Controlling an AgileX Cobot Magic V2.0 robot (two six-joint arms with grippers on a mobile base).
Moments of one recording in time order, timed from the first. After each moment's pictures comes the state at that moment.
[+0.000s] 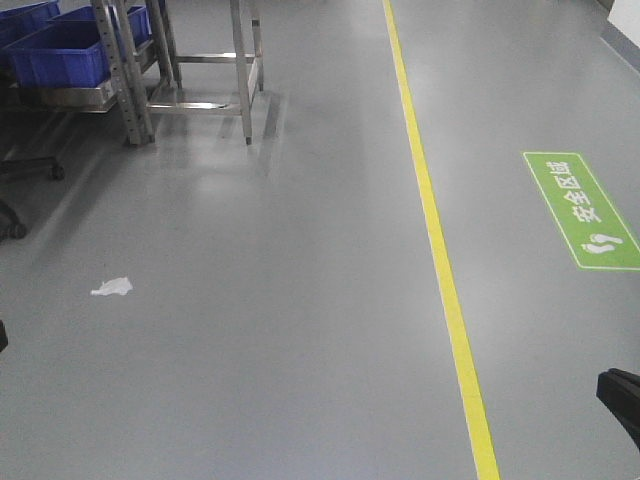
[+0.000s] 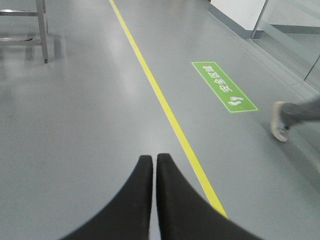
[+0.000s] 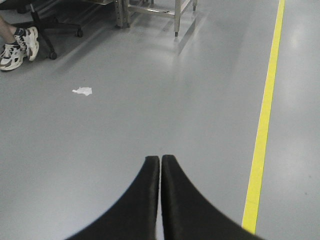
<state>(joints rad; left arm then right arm) -0.41 0.49 -0.49 0.06 0.45 -0.29 0.37 0.41 -0.37 -0.12 0.48 0.12</state>
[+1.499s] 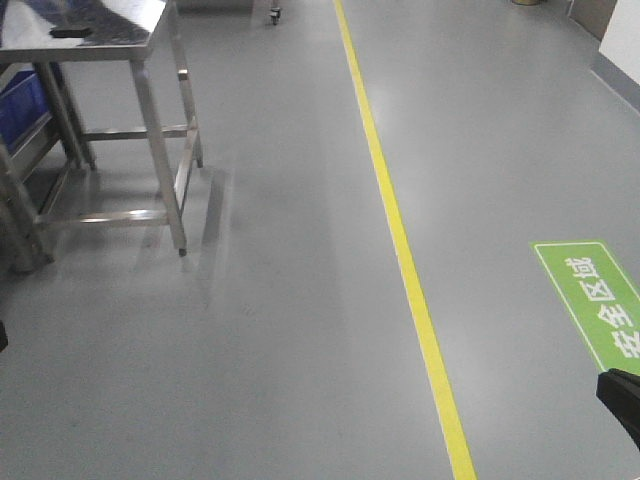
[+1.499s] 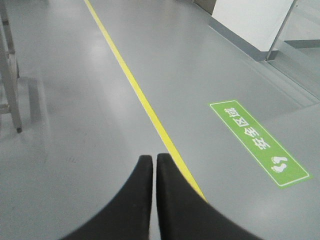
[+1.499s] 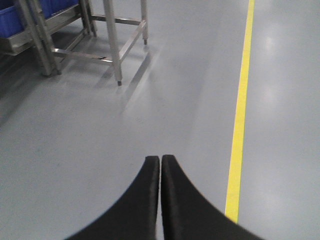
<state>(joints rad) -0.41 0.49 -0.49 0.06 0.45 -0.29 0.37 0.41 -0.37 -0.12 0.48 0.12</state>
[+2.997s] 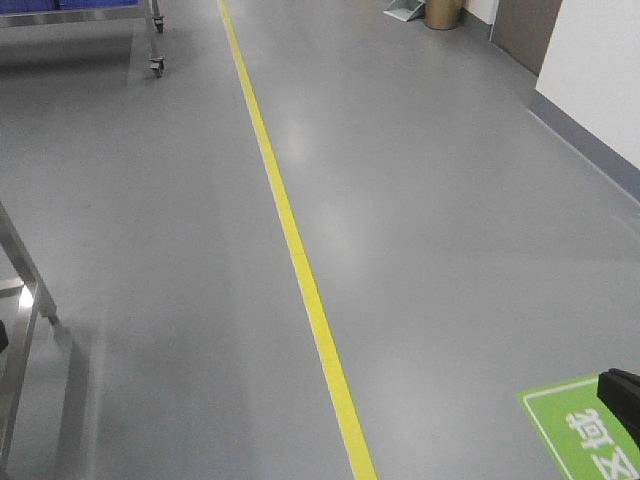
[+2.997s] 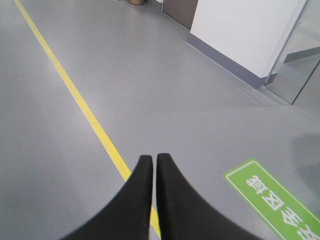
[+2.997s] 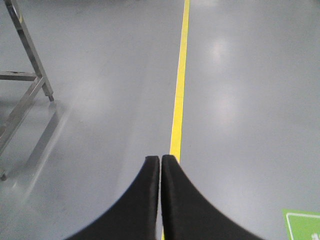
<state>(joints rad) -0.41 0.49 -0.49 0.06 0.45 -0.29 0.37 0.41 -0.37 -0.12 0.48 0.12</state>
